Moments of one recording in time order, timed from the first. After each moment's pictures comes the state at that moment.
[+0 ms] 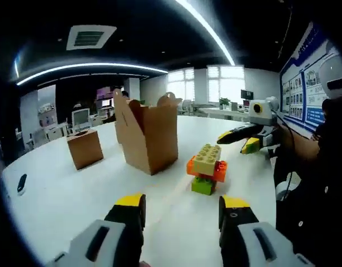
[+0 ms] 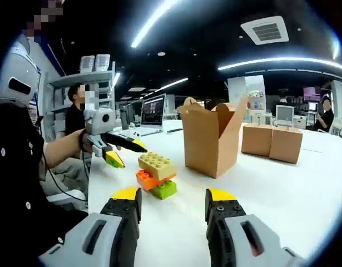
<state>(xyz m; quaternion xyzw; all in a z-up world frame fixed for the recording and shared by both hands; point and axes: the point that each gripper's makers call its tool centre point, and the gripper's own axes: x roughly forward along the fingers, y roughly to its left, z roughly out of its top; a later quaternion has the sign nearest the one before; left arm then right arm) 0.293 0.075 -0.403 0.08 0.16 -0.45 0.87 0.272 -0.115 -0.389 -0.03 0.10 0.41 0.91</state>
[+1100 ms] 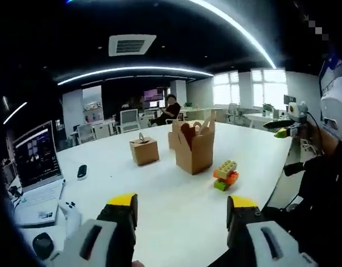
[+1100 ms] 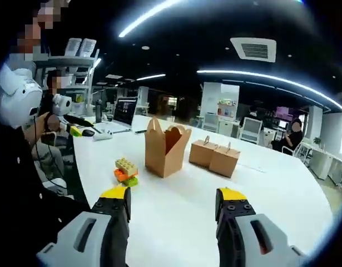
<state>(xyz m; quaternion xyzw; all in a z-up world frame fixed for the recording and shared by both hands) 0.239 0.167 -0.325 0.08 0.16 -0.31 0.93 0.231 -0.225 -0.307 -0.11 0.10 0.31 0.94</state>
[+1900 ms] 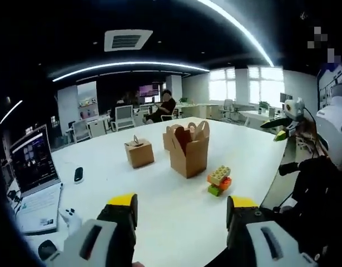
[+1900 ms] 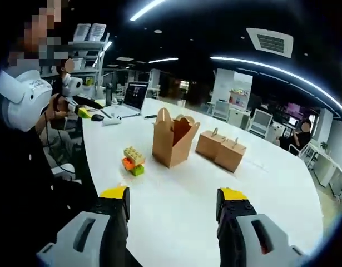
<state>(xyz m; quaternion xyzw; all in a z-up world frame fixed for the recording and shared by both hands) 0.239 0.154 -0.305 0.09 0.18 -0.32 0.93 0.226 -0.225 -0.303 -0.15 0.16 0.34 0.92</state>
